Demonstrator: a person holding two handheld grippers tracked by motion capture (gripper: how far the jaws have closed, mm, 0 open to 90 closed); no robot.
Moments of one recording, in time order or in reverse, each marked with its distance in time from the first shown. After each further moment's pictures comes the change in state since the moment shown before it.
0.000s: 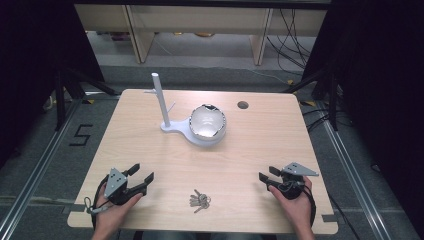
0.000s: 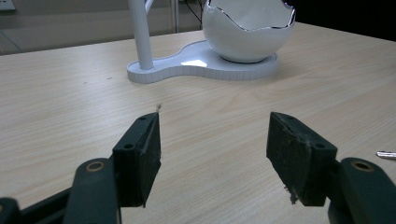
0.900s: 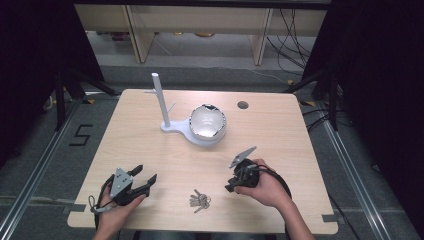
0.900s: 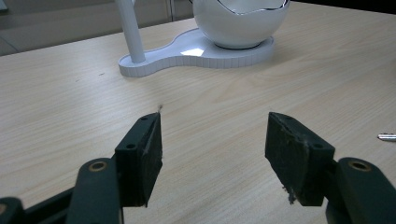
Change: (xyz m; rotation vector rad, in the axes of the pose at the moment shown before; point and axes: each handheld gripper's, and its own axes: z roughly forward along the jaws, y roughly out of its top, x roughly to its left) left arm -0.007 0.001 0.004 0.045 -0.008 0.059; right arm 0.099 0.077 0.057 0.613 0.343 -0.377
